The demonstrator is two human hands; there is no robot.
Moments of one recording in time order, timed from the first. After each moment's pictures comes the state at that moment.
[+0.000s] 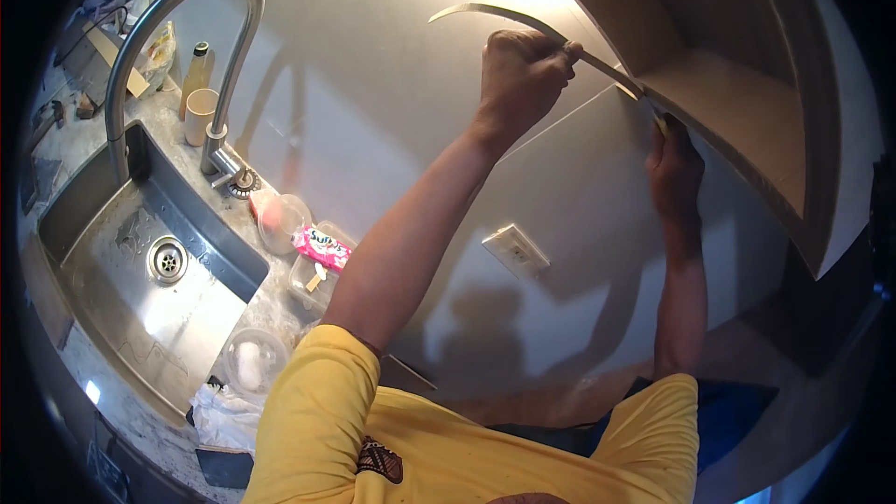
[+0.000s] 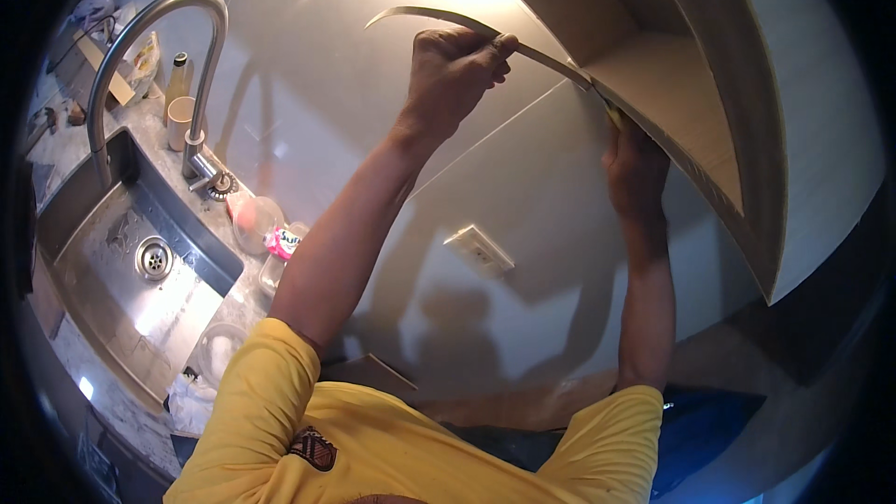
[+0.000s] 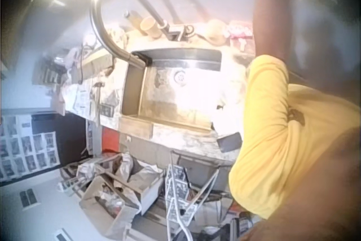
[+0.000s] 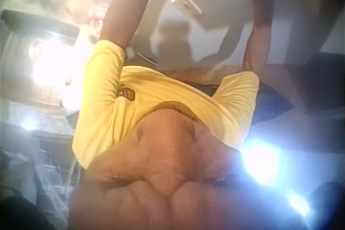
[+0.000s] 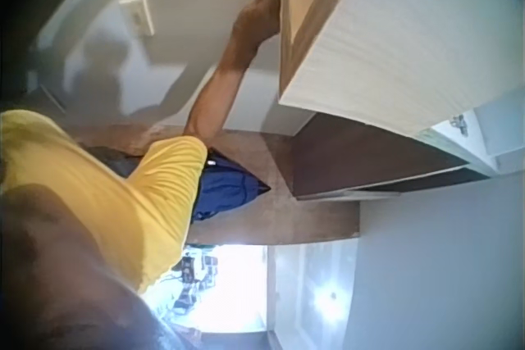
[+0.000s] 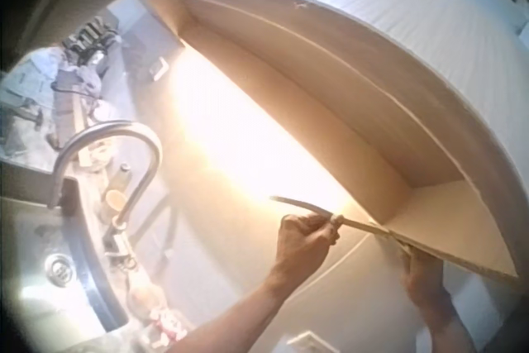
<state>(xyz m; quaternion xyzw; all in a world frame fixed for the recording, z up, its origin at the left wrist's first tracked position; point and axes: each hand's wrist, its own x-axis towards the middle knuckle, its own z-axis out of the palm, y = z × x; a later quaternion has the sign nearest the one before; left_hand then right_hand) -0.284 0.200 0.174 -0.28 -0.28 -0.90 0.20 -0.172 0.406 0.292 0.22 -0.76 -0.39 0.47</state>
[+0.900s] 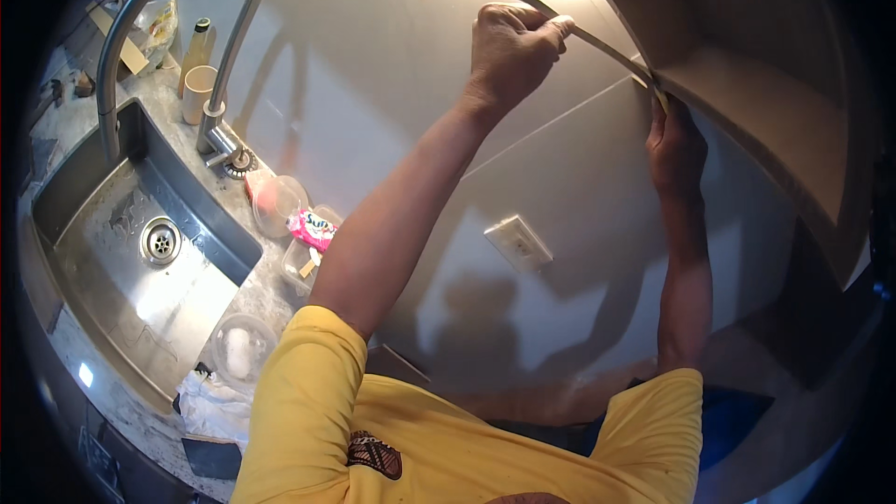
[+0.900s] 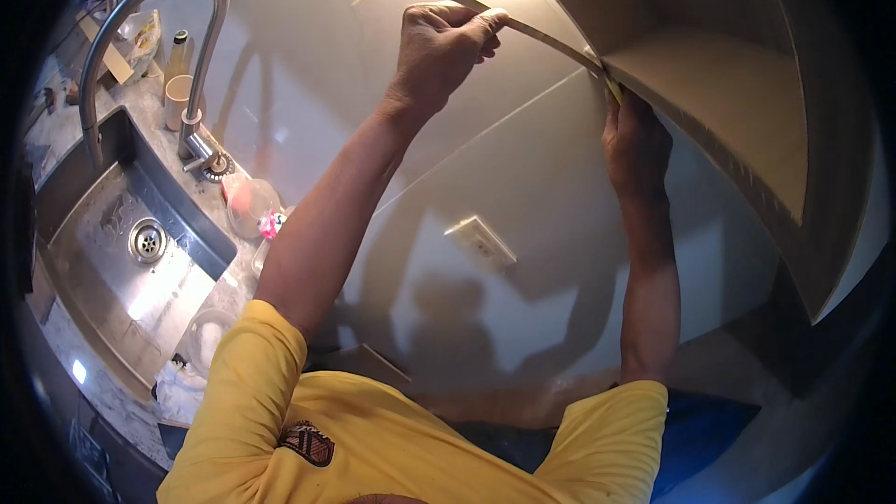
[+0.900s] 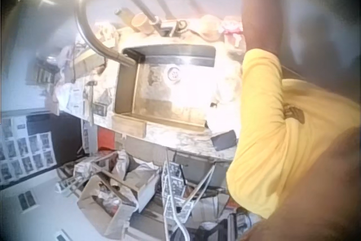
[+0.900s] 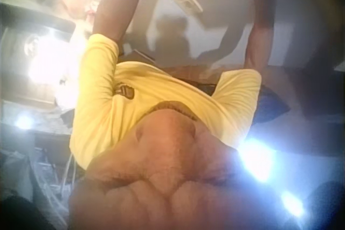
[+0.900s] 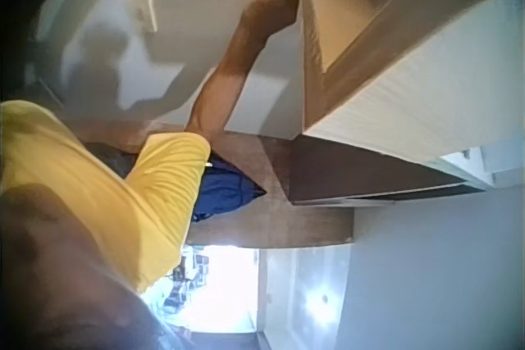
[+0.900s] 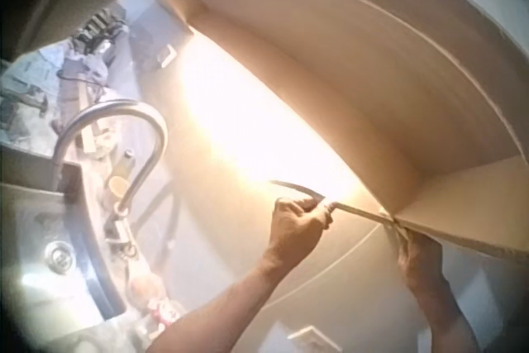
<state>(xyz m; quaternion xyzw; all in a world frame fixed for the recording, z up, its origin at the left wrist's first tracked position) -0.305 0.198 0.161 -0.23 -0.28 -0.90 0.25 -0.201 0.393 0.284 0.21 -0.74 -0.41 0.49</state>
